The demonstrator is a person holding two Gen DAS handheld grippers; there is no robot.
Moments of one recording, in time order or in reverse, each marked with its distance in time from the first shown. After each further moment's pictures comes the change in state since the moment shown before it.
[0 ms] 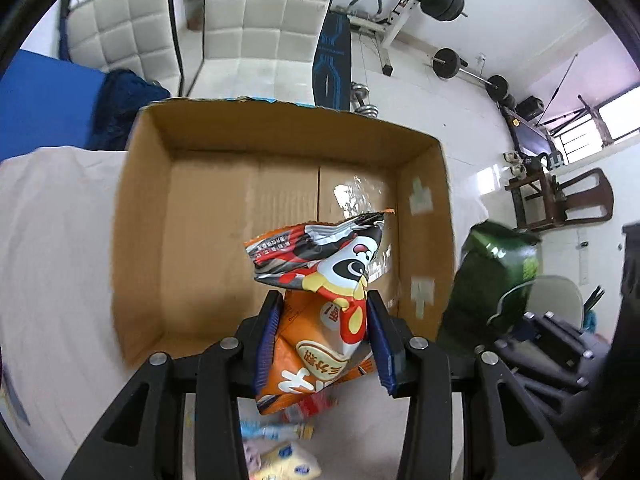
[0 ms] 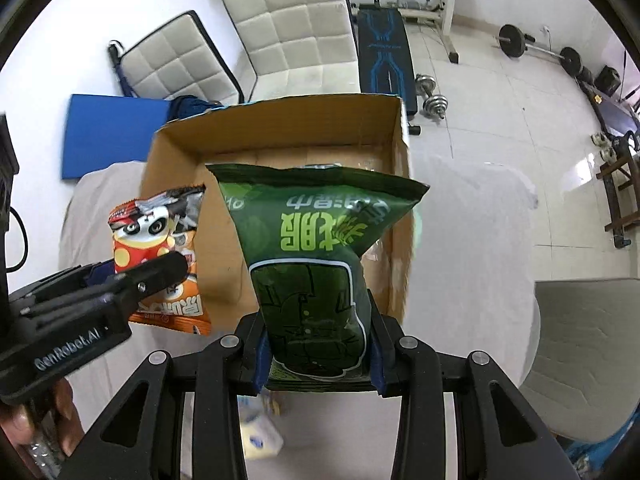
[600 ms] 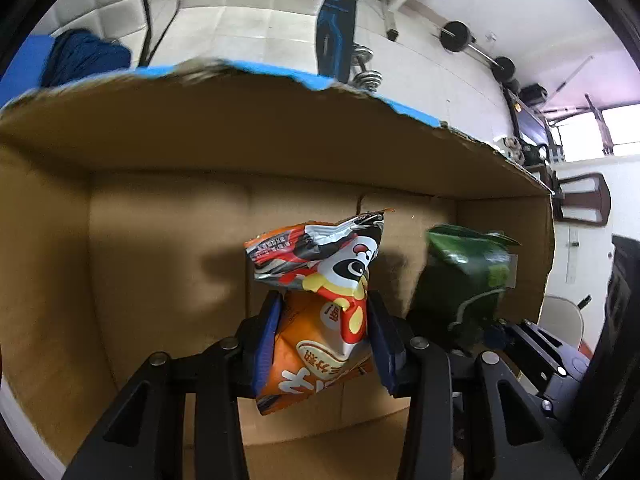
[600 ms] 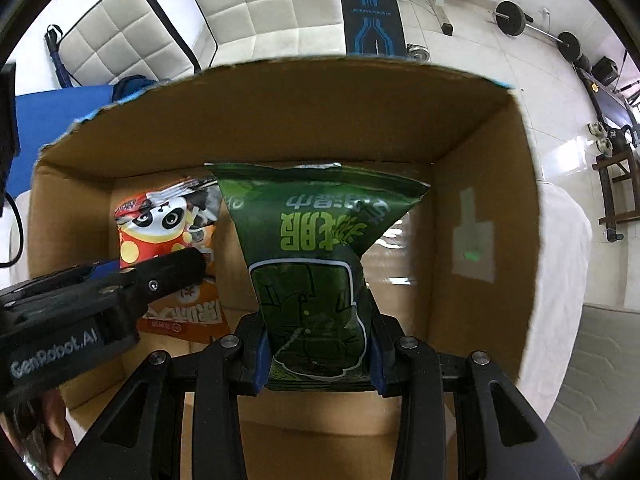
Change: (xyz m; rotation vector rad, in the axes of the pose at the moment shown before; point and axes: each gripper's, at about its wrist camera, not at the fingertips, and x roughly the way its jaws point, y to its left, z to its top) left arm 0.112 0.037 0.072 -0.017 0.153 -0.086; right arm 0.157 0.000 0.089 0.022 0.115 -0.105
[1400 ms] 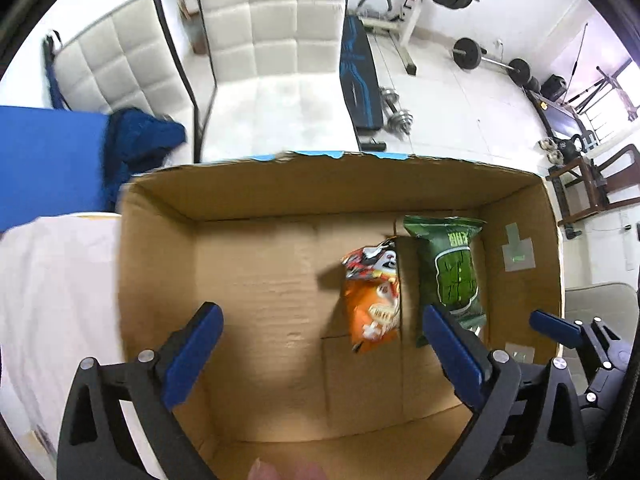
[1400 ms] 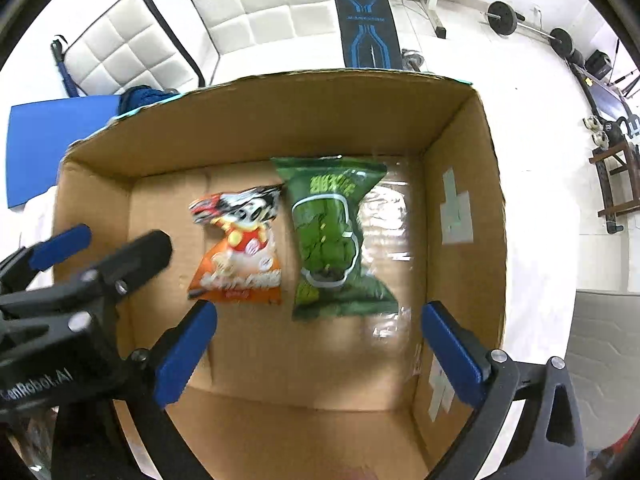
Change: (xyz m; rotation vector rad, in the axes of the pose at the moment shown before) left arm -0.081 -0.014 -0.048 0.131 -0.213 0.276; right arm -0.048 -0.003 -0.066 0.026 -0.050 0.023
